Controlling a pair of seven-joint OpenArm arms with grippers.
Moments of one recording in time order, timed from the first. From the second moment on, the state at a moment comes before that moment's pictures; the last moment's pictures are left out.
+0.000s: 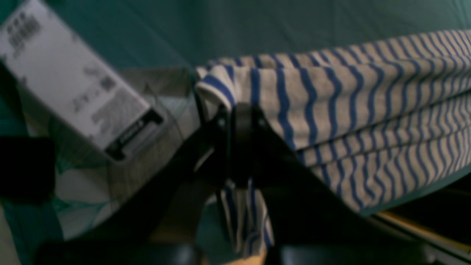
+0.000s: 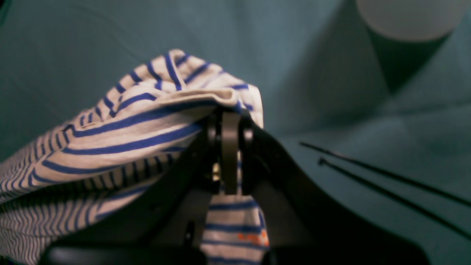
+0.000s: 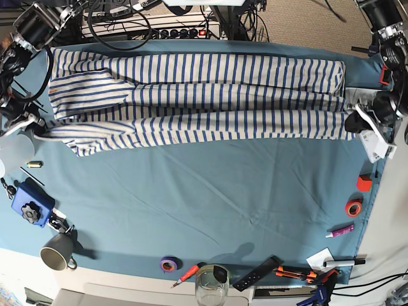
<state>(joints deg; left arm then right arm) 7.4 -21.2 -30.8 100.0 -50.0 -28.7 76.3 1.4 26.8 49.3 84.0 45.0 28.0 -78.3</state>
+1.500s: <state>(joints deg) 20.6 -20.9 -30.8 108.2 -47.3 -30.0 75.8 -13.6 26.7 49.3 93.9 34.1 26.1 -77.8</state>
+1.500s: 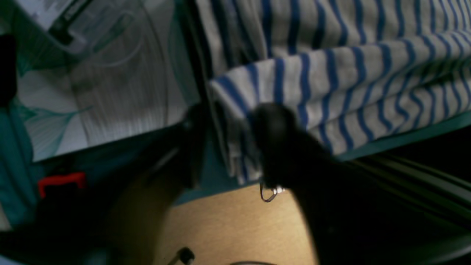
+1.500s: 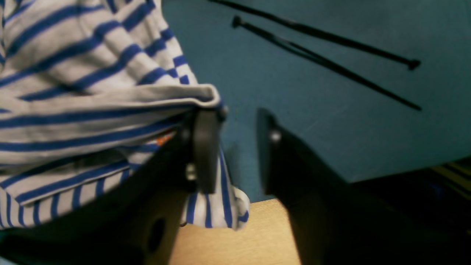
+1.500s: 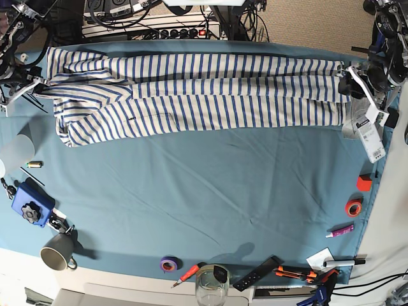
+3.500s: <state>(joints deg) 20.1 -17.7 -19.0 106.8 -35.8 -20.0 73.0 -13.7 26.7 53.4 103.8 37.7 26.1 -75.2</state>
